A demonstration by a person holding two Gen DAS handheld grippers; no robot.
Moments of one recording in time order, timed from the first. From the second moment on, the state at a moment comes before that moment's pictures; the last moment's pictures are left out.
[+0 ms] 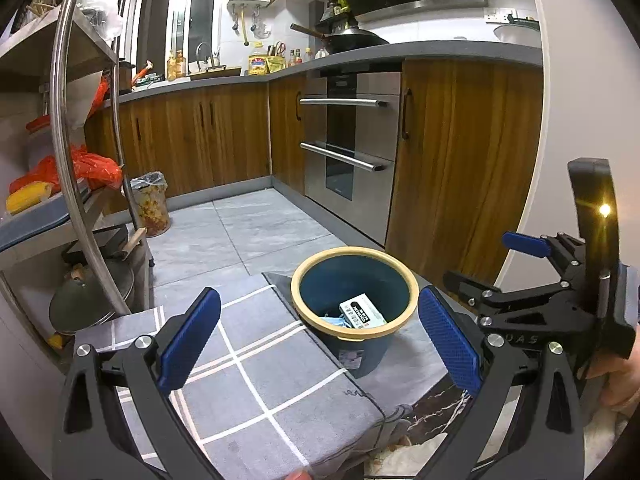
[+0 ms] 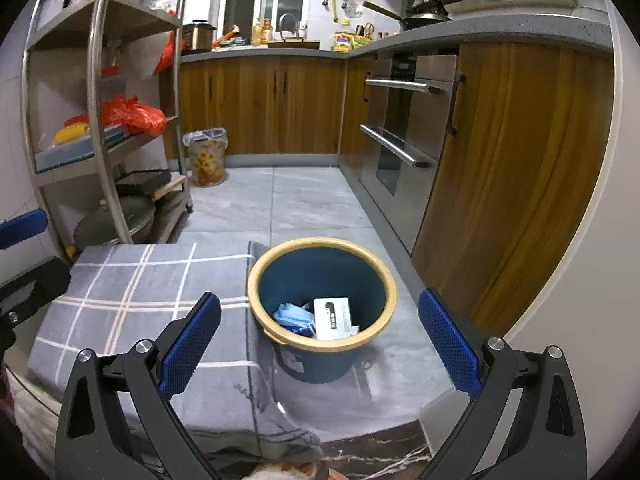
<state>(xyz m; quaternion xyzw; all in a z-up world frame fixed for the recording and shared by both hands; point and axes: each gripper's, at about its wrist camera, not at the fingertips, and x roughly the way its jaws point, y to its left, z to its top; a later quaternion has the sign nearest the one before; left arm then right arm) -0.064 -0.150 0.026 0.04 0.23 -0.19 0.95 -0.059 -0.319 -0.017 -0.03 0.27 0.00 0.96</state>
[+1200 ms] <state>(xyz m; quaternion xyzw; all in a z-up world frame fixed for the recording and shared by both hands) -0.063 -0.151 0.024 0.04 0.24 -0.20 0.95 -0.058 -0.329 -0.020 -0.02 0.28 -0.01 0.96</state>
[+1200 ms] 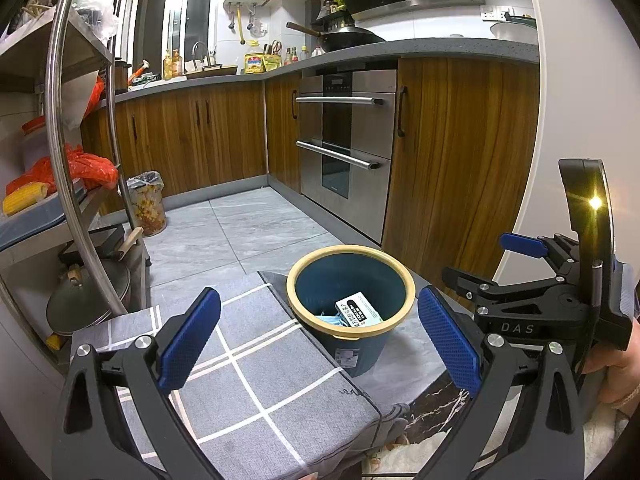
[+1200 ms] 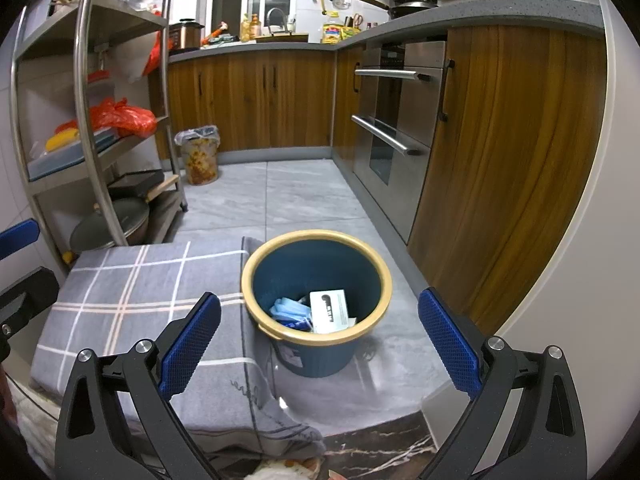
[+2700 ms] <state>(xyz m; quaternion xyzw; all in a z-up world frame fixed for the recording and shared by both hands) -0.063 -0.158 0.025 0.05 0.24 -0.19 0.95 -0.059 -0.327 -0.024 -0.02 0.29 -0.01 0.96</state>
